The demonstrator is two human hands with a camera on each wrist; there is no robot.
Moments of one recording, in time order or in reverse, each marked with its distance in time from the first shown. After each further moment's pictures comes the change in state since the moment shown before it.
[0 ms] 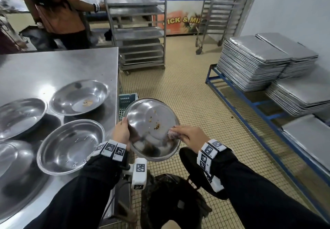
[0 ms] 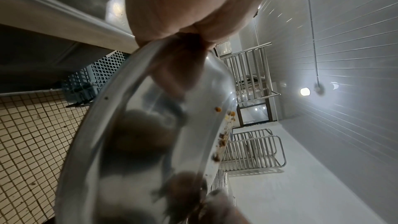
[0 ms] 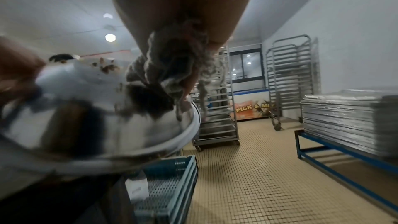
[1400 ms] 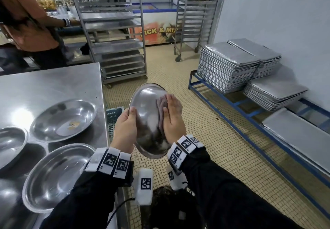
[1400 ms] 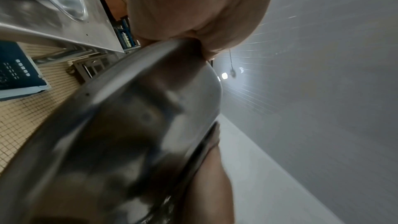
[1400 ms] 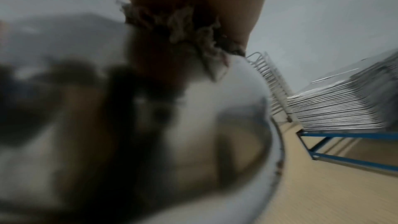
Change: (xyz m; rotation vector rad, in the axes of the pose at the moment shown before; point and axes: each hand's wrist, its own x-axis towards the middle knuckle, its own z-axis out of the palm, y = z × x) left_hand -0.067 0.079 0.021 -0.096 -0.277 0.325; right_hand 0.073 -0.067 -0.004 0.290 0.645 0.233
